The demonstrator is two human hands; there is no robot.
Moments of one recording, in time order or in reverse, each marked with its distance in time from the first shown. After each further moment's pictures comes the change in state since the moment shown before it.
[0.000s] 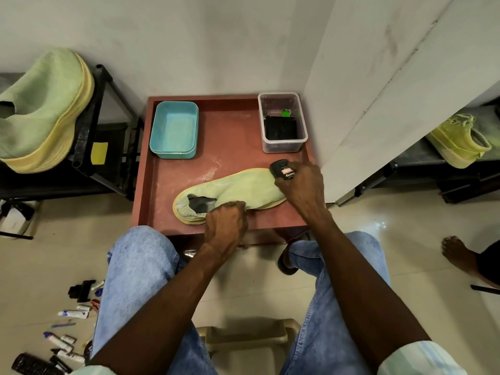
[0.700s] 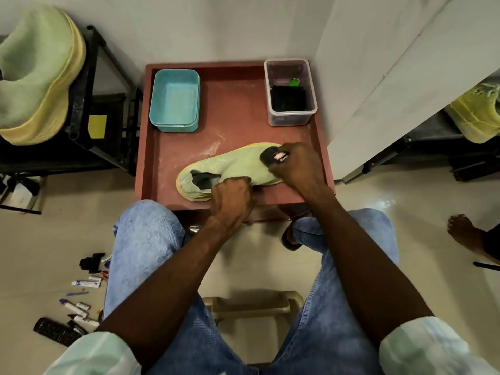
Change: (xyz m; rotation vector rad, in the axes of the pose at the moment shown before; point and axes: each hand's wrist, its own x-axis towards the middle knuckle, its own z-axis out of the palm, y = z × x) left_hand 0.003 0.010 -0.011 0.036 -0.195 -0.092; right_hand -0.003 -0.005 0.011 -0.074 -0.111 -0.096
